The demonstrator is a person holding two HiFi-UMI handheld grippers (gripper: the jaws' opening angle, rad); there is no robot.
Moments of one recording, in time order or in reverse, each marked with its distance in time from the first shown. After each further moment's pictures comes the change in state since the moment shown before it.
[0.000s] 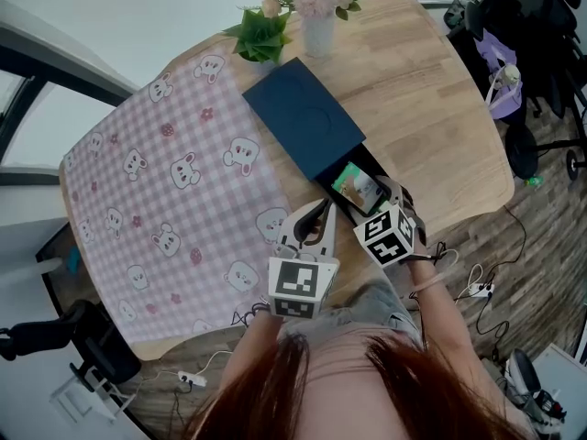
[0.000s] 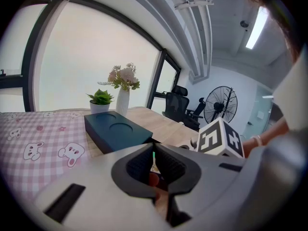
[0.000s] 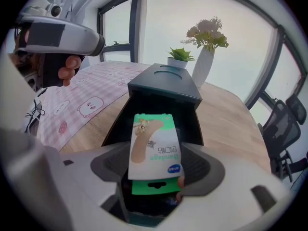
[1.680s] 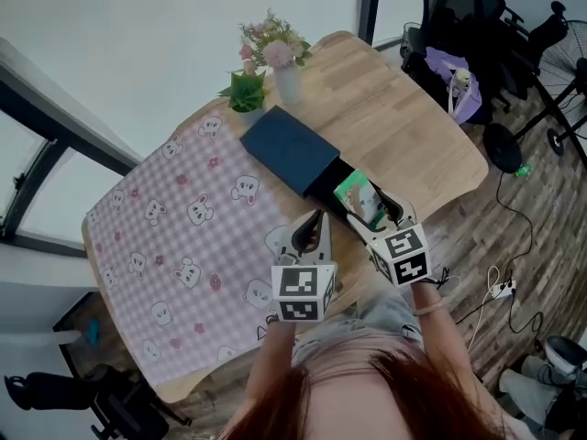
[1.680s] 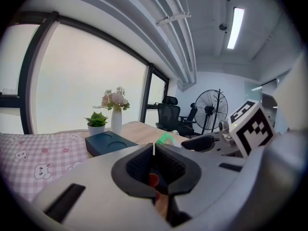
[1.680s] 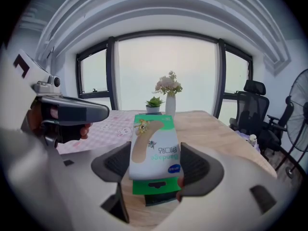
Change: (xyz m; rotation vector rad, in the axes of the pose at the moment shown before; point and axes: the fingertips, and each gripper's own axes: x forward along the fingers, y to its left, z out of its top) left arm -0.073 -0.037 0.030 0.135 -0.146 -0.037; right arm -0.151 0.017 0.039 0.352 -0.426 -0.192
